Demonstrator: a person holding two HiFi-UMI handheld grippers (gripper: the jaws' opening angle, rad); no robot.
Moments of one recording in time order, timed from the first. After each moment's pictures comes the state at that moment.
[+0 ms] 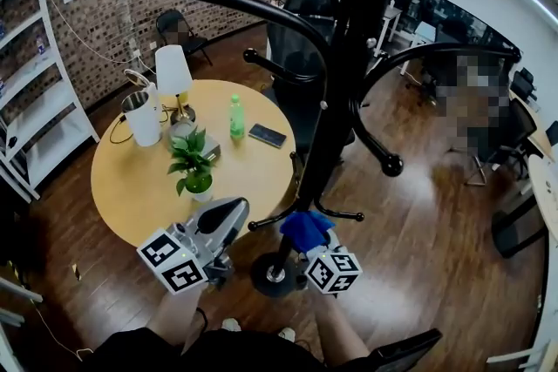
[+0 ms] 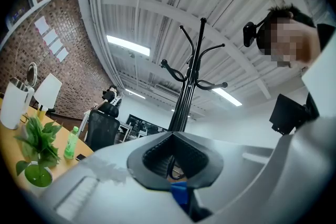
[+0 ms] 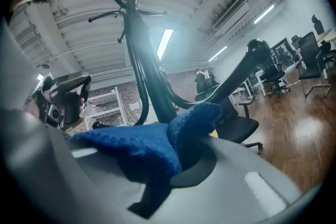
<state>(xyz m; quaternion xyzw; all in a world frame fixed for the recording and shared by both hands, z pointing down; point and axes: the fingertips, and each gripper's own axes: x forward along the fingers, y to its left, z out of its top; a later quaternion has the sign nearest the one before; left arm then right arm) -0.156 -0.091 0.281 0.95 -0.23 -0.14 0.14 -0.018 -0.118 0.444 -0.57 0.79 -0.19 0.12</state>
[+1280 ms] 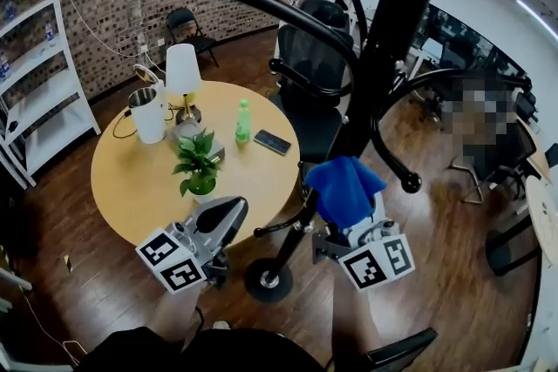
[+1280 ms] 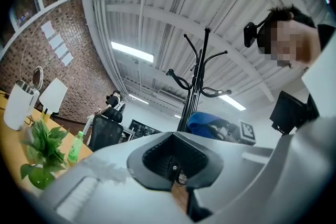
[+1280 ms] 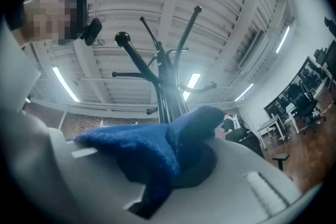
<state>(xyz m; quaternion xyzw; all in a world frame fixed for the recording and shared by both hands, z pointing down) -0.176 -0.103 0.273 0.94 -0.25 -0.17 0.14 -0.019 -0.107 0.178 -0.50 0.82 0.02 0.26</state>
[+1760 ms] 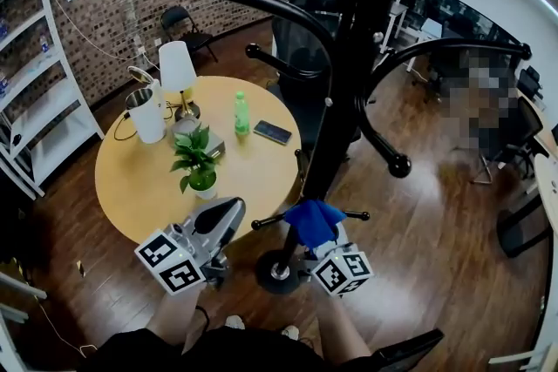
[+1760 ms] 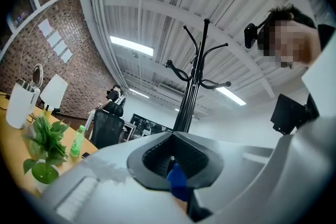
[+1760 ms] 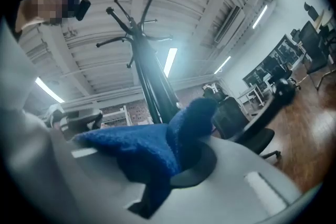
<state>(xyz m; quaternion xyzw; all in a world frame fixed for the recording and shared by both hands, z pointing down) -0.168 -0.095 0.289 0.95 -0.25 -0.13 0.15 -0.019 -0.115 0.381 -0.54 0.80 -0.14 0.21</state>
